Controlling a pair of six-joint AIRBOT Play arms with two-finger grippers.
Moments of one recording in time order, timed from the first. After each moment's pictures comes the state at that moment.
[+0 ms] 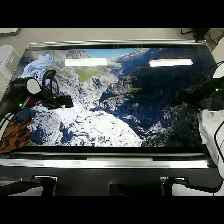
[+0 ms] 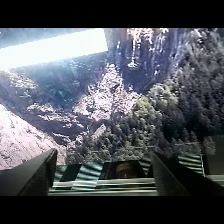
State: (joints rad) left arm -0.17 -1.40 1.32 1.41 -1.20 -1.71; right arm -0.21 -1.47 1.53 -1.35 1.62 1.66
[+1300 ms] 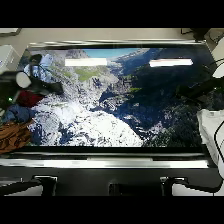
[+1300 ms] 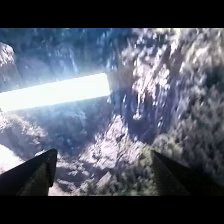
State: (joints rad) left arm -0.07 -1.40 1.45 1.58 -1.12 -1.72; right arm -0.21 -1.47 1.53 -1.35 1.44 1.63
